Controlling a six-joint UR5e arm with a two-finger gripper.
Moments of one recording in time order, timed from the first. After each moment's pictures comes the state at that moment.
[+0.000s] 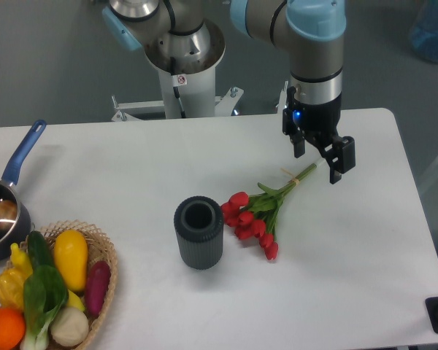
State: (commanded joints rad) arm 2.67 -1.71 -1.68 -0.98 1.52 1.62
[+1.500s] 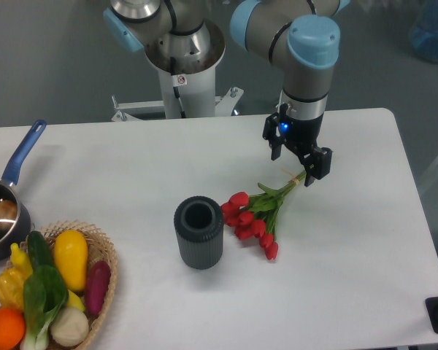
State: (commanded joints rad) arm 2.74 -1.71 -1.89 -0.99 1.45 1.55
